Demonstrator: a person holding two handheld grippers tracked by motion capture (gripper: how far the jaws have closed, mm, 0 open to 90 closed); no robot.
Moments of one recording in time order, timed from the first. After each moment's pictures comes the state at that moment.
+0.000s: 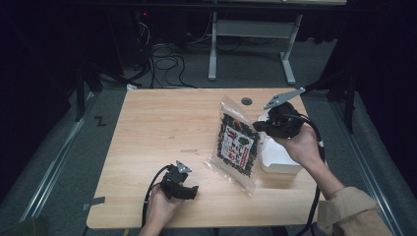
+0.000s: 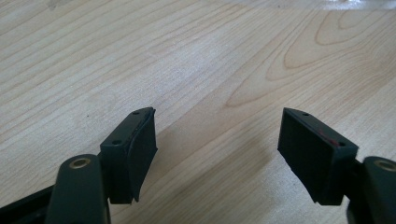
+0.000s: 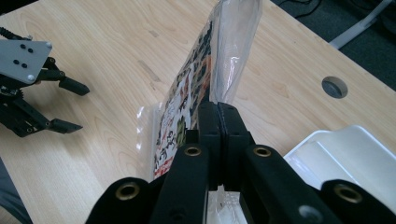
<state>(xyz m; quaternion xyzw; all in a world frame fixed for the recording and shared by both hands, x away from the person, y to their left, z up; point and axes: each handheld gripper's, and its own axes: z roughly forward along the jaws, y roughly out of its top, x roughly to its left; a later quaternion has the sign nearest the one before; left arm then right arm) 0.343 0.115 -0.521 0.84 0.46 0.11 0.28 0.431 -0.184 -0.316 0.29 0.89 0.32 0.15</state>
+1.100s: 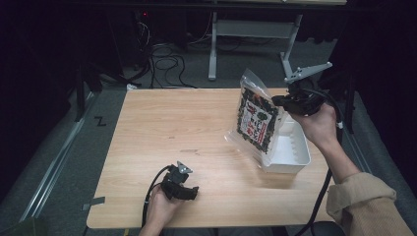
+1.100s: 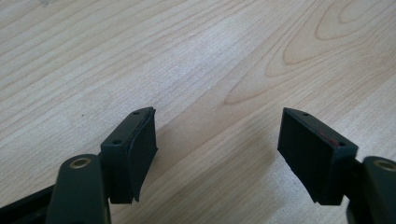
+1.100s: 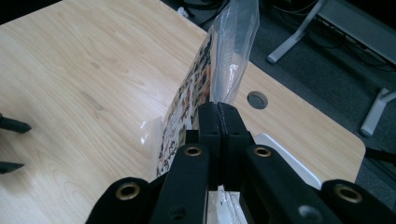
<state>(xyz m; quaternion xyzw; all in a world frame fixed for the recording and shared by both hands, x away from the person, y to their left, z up) 0.343 0.114 -0.524 0.84 0.46 0.10 0.27 0.454 -0.215 -0.266 0.34 0.86 0.32 0.23</state>
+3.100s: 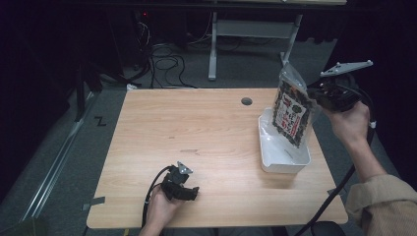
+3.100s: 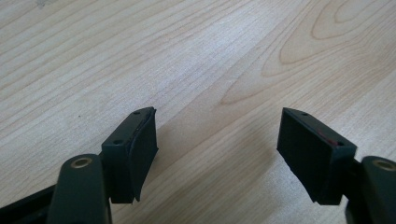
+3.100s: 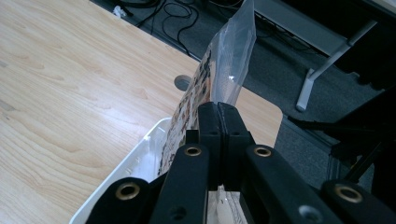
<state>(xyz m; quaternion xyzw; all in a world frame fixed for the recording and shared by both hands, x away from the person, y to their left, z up) 0.342 0.113 -0.524 0.84 0.45 0.11 0.28 0.461 -0.286 -0.261 0.40 0.81 0.29 0.31</state>
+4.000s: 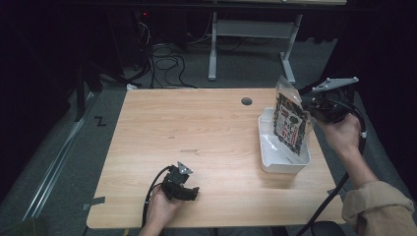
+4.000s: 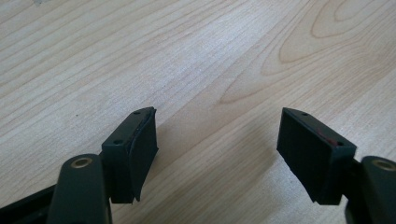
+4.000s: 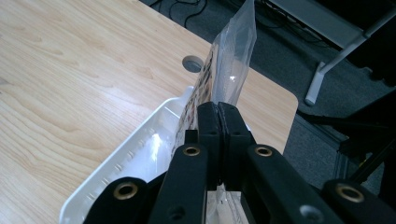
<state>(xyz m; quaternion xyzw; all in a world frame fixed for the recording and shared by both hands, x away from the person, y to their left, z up) 0.342 0.113 -0.525 0.84 0.46 0.10 0.28 0.461 -0.289 -0.302 0.39 0.83 0.28 0.29</state>
